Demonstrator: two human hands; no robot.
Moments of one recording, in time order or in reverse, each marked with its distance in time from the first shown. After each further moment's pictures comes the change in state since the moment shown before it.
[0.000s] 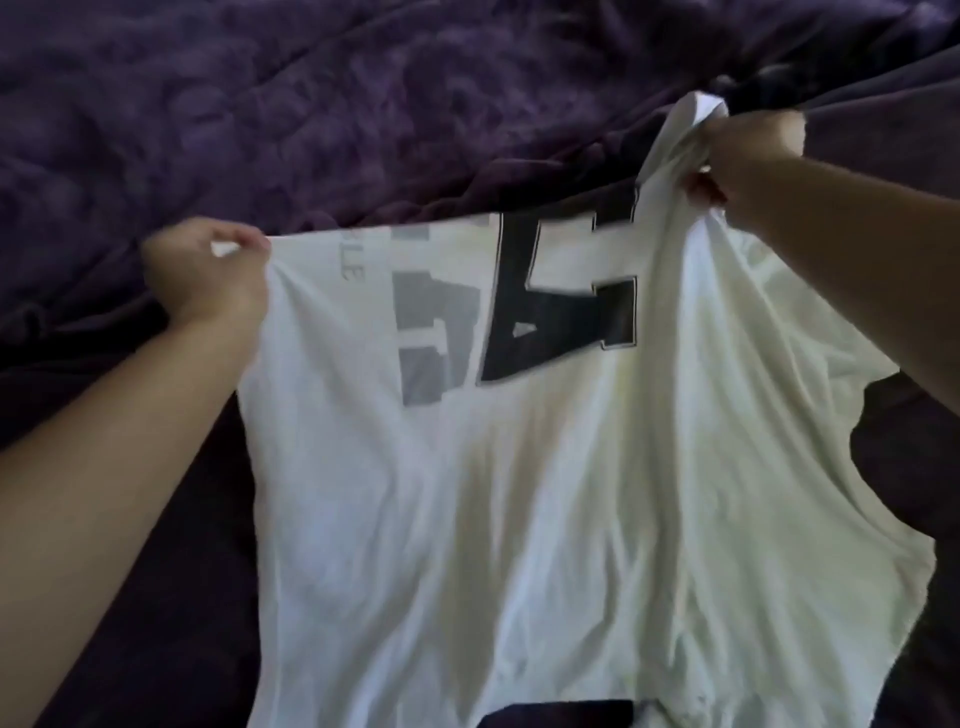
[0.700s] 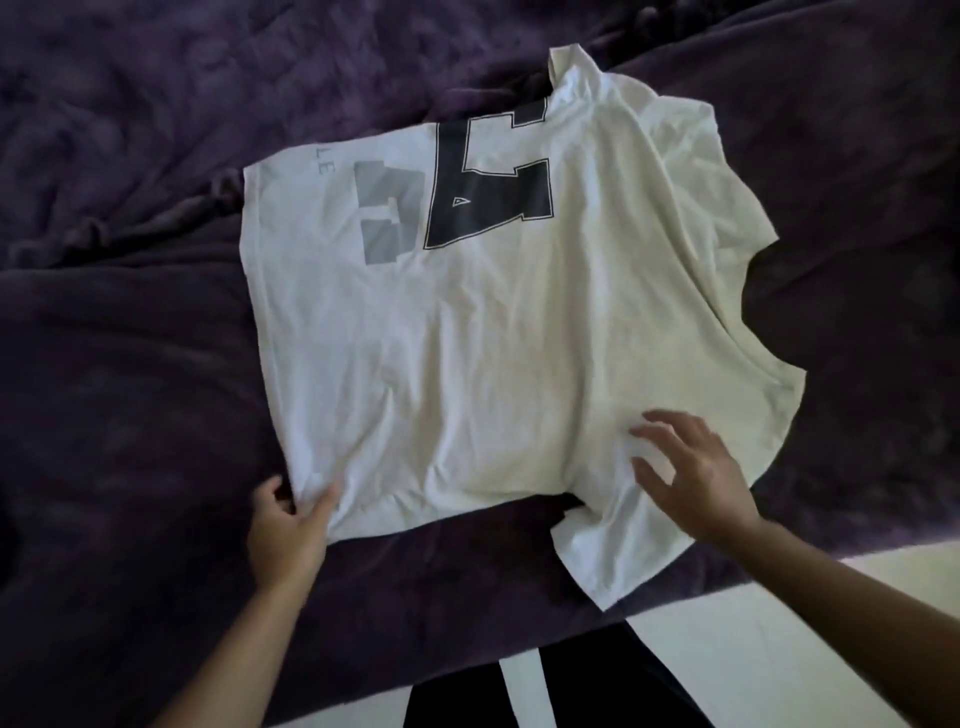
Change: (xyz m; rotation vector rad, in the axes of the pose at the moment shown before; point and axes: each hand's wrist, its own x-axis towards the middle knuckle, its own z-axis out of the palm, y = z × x) left_hand -0.282 -0.173 -0.117 0.318 -0.206 -0.384; right_hand -0.274 0.259 -0.209 -0.883 -0.399 -0.729
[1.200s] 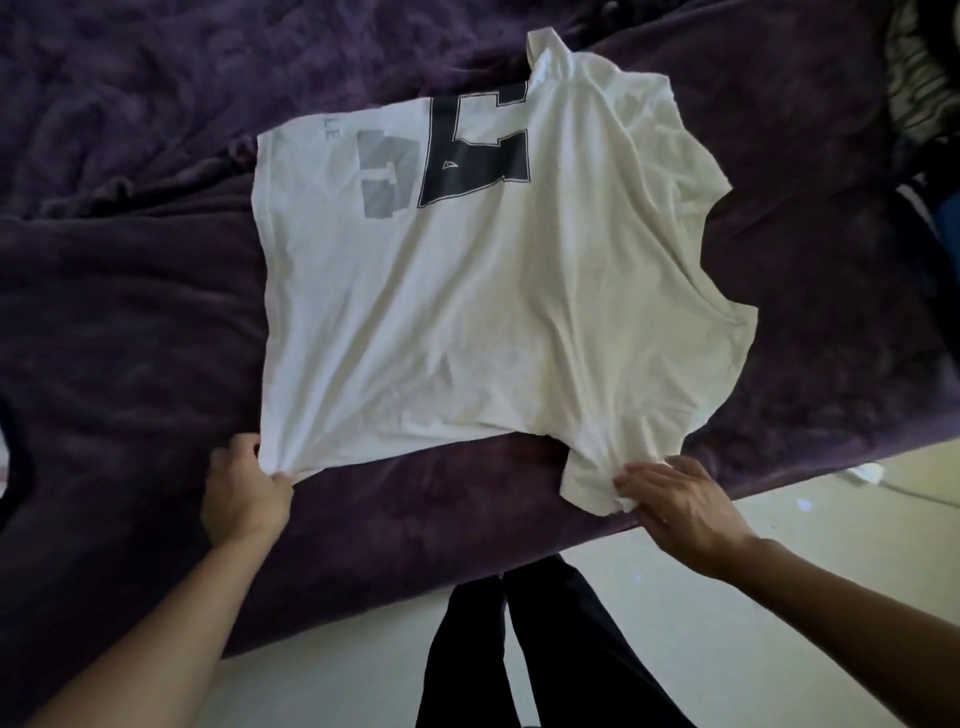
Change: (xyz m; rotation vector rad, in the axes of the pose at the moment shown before) left_hand -0.014 -0.034 -0.045 0.445 0.113 0.304; right_hand -0.117 -0.002 0.017 -0.091 -0.116 -0.307
